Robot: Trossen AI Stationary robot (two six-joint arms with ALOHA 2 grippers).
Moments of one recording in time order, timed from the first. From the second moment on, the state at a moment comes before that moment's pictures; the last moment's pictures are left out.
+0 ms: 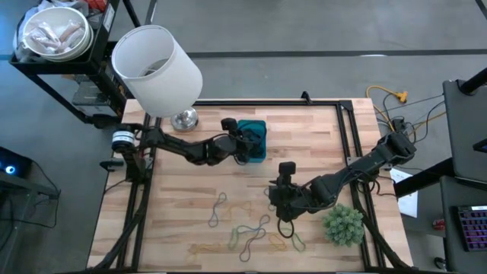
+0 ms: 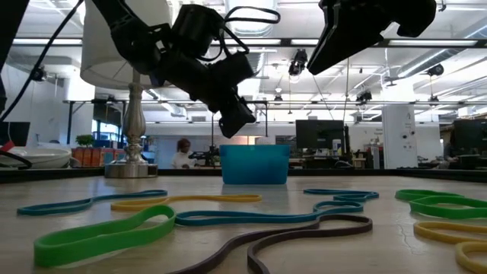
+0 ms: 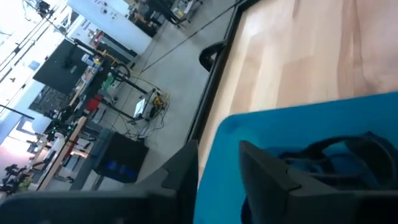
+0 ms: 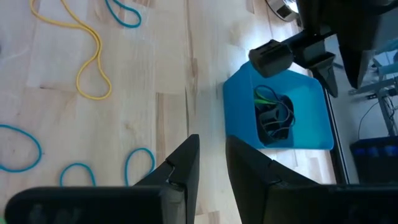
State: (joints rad) left arm 0.09 1.77 0.89 0.57 -0.67 0.60; right arm 0.48 1.65 1.22 -0.70 0.71 0.23
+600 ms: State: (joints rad) left arm -0.27 1.51 0.81 -0.23 -0.77 0.04; right arm 0.48 1.65 1.19 -0.68 0.70 0.31
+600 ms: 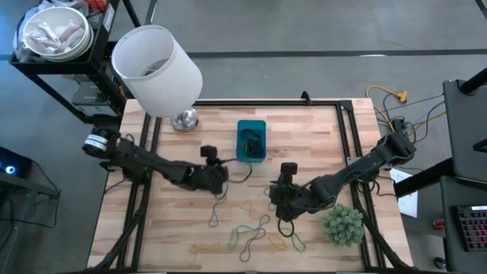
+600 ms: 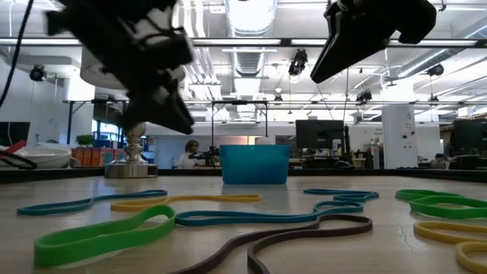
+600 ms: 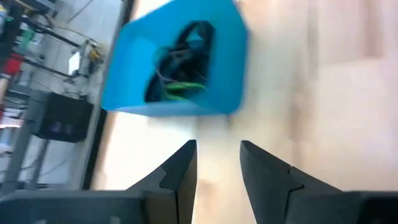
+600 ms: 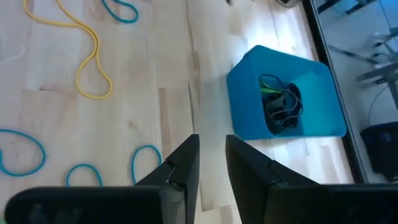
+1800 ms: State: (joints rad) left arm -0.58 1.47 0.72 -0.22 -0.77 -0.15; right arm 0.42 1.75 0.90 -0.33 0.39 0.37
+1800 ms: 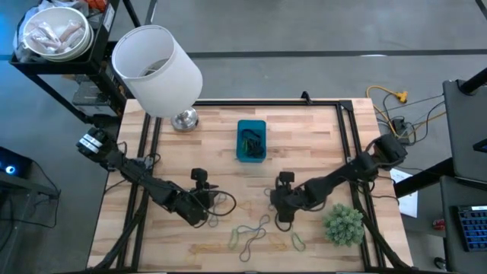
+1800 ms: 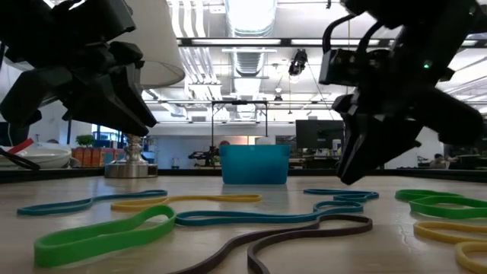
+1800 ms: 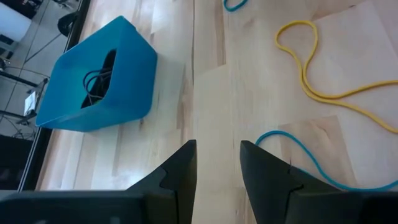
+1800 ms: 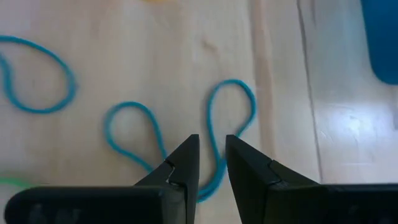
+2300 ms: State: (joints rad) left arm -0.58 1.47 0.72 -0.22 -0.77 -0.15; right arm 0.34 1.75 0.84 -0.26 0.27 0.45
